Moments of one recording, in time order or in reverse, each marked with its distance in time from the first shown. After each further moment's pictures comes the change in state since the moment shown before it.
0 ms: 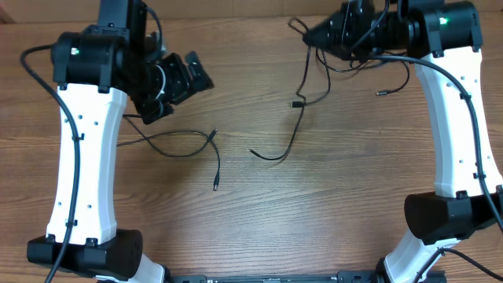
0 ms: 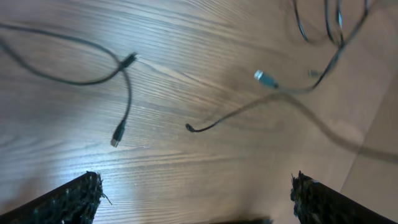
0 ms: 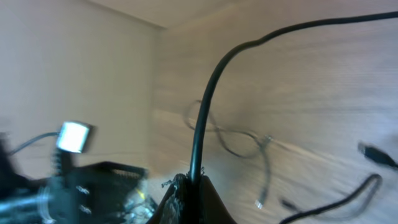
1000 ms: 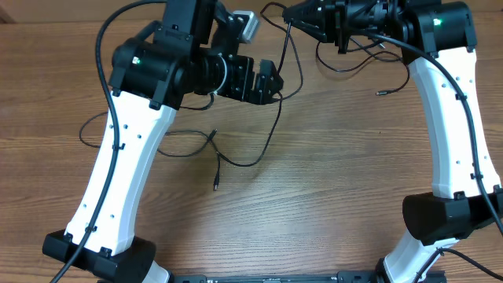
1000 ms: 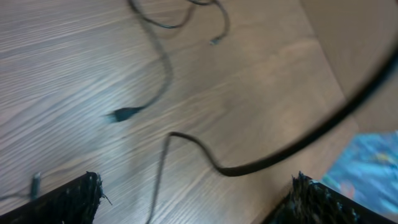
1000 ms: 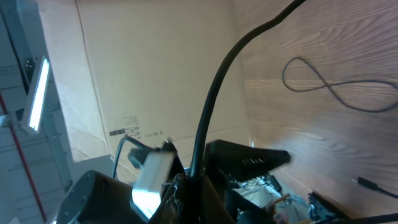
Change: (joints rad) left arm -0.254 0.000 0.000 0.297 0.123 0.371; right arm 0.027 0.001 0.000 0.238 -0.282 0.593
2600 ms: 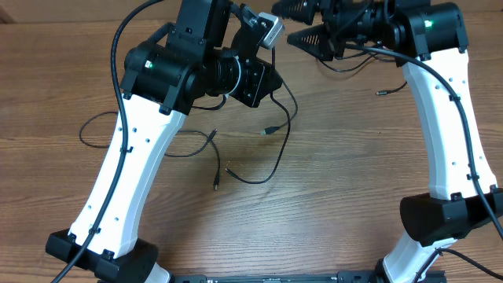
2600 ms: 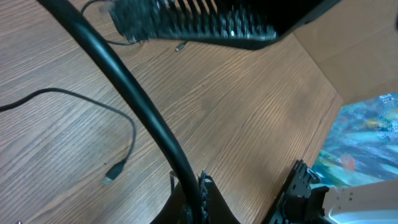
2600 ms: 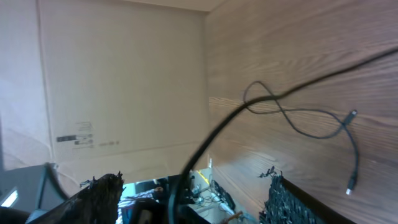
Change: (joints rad) left arm -0.047 0.000 0.000 0.054 0.071 0.121; right arm 0.036 0.000 0.000 -0.099 0.152 -0.236
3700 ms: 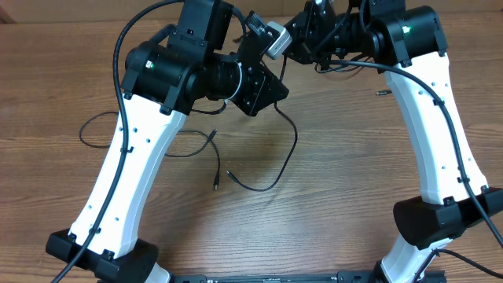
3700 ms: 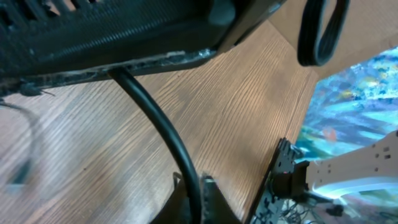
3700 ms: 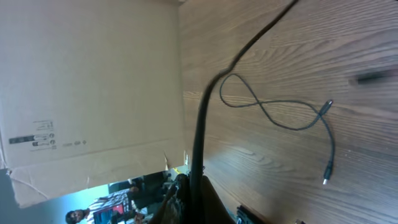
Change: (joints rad) left arm 0.000 0.000 0.000 -0.047 0.111 0.116; right arm 0.089 0.000 0.000 -0.080 0.135 -0.050
